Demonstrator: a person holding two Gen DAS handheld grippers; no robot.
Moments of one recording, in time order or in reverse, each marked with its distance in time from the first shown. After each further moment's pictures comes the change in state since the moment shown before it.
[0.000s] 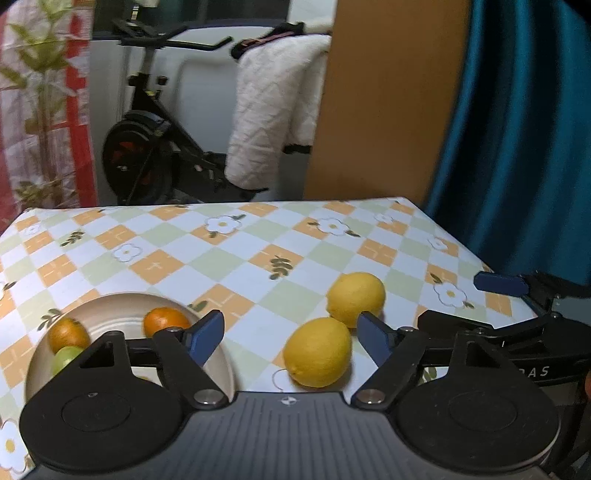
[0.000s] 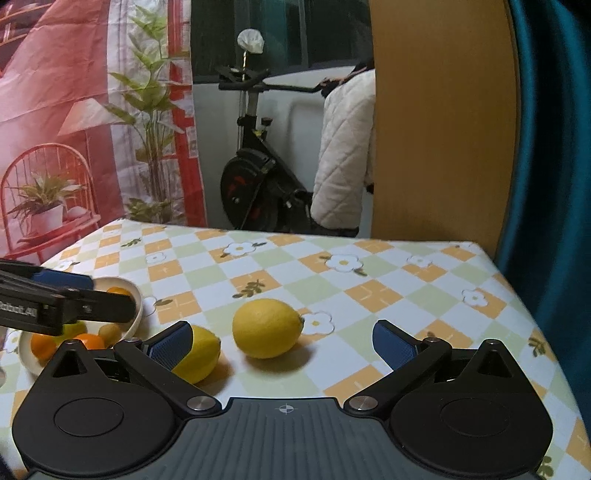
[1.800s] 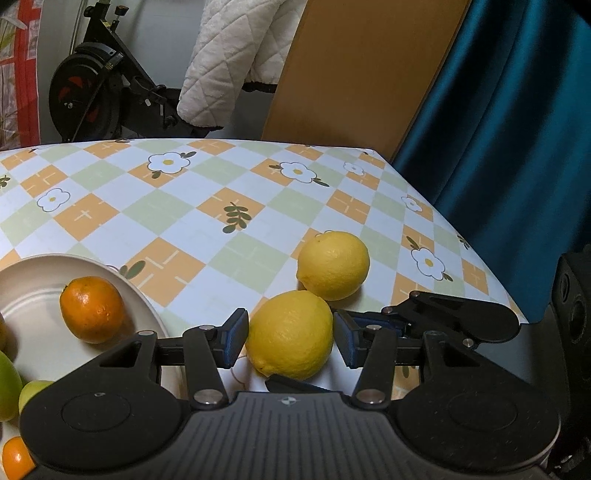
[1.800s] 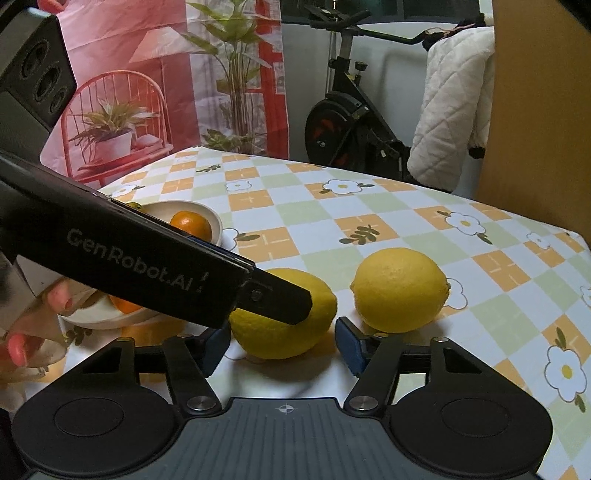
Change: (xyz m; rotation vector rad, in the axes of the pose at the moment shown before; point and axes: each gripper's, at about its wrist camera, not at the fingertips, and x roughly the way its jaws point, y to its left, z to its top) left arm 0.066 0.018 -0.001 -0.069 0.178 -0.199; right arm 0.069 0.063 -0.015 -0.135 0.167 0.228
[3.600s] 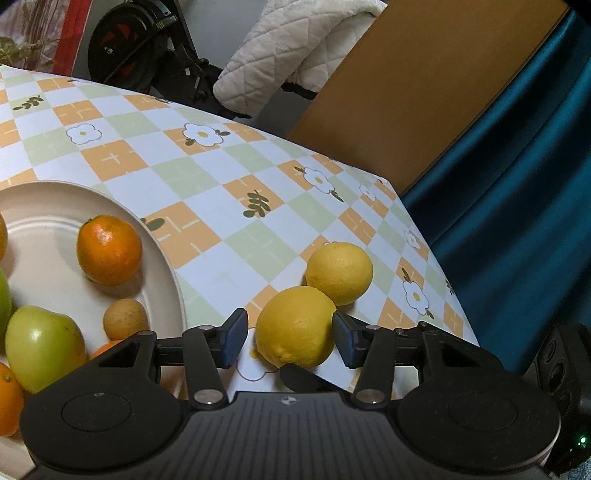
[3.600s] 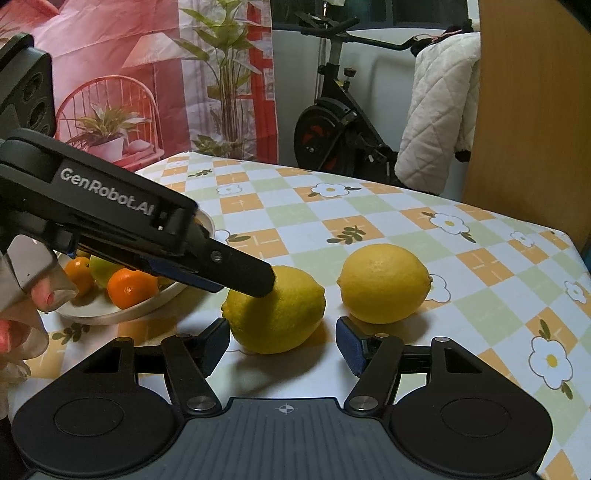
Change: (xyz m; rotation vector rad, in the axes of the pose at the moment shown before) left arm -0.012 0.023 -0.012 -0.272 -0.022 -0.069; right arm -0.013 0.002 -0.007 -0.001 -0.017 -0.041
